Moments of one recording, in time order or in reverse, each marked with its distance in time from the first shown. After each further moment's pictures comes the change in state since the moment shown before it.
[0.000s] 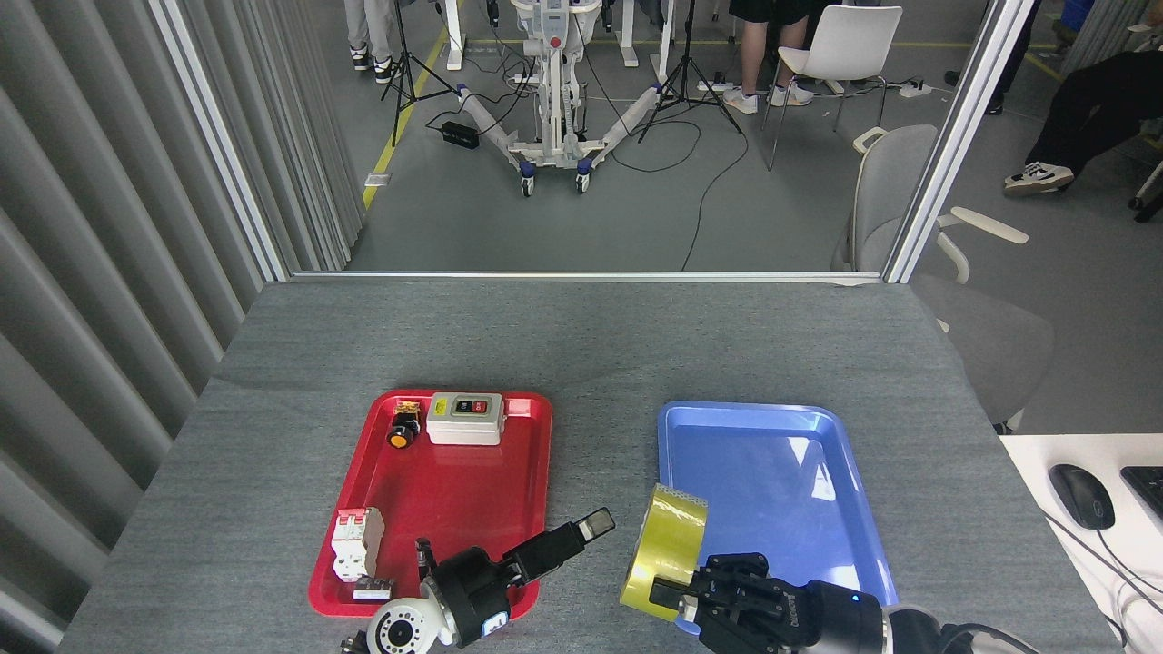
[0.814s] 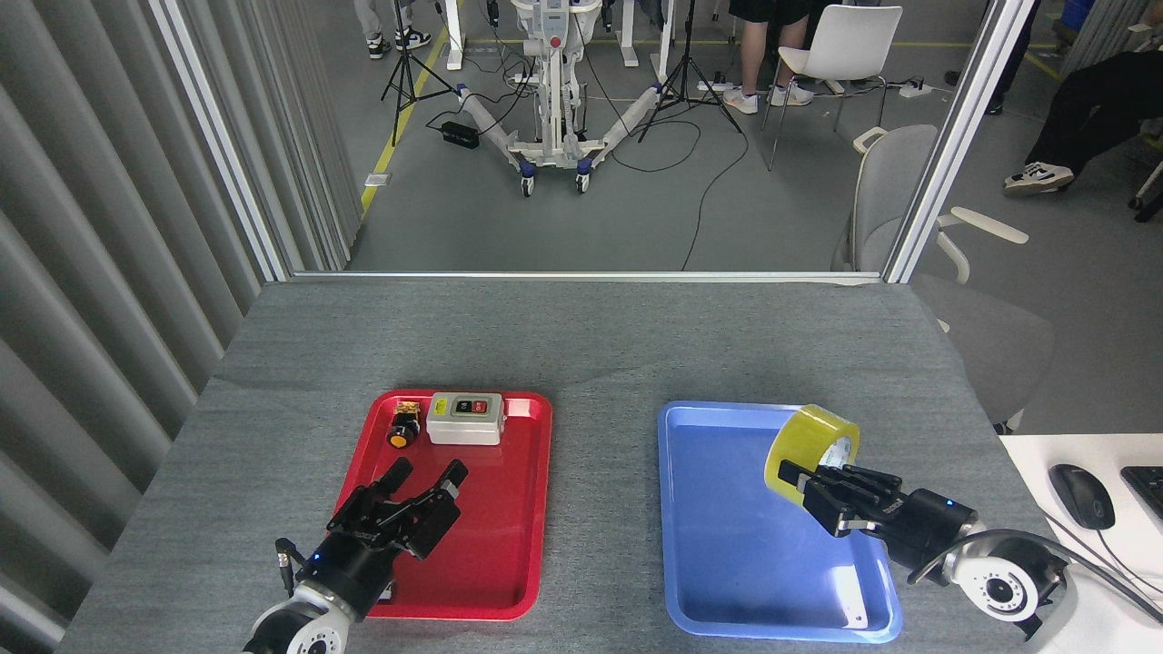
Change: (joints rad) left arm 0.015 0.168 0.129 0.034 -0.597 -0.140 0.718; right arm -0.105 -0.058 -0.170 0.250 0.000 0.370 0.181
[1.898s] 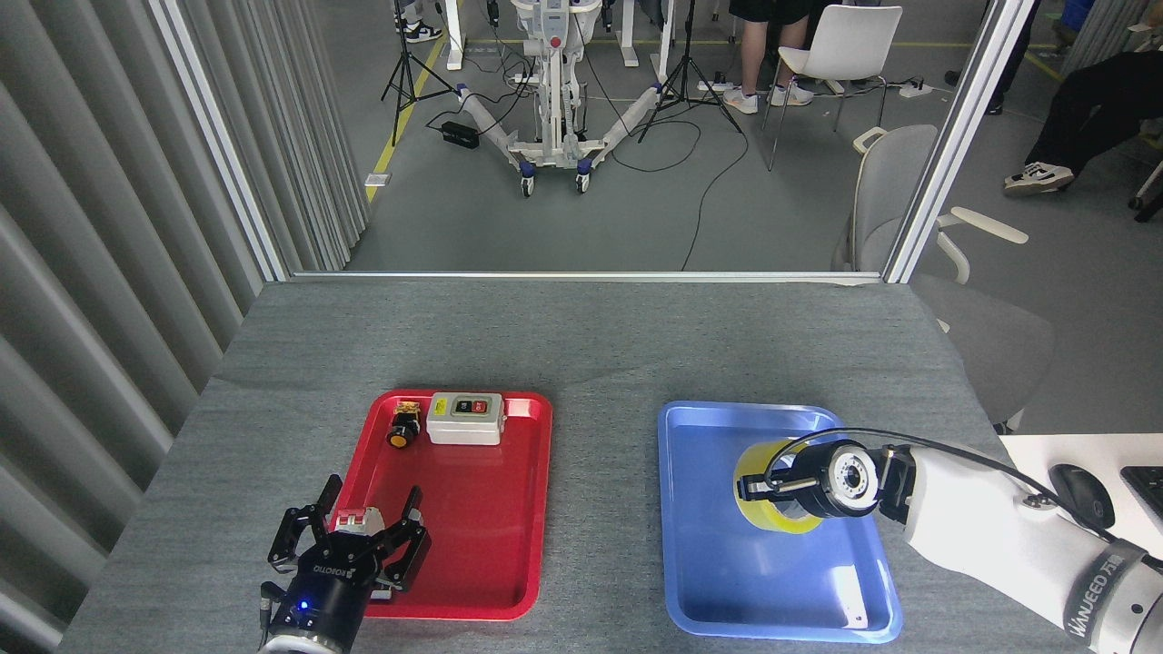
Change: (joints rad) left arm 0.097 0.008 -0.017 -0.016 -0.435 0.309 0.306; right arm -0.557 0.115 0.775 0.225 -0.364 0.559 0.288
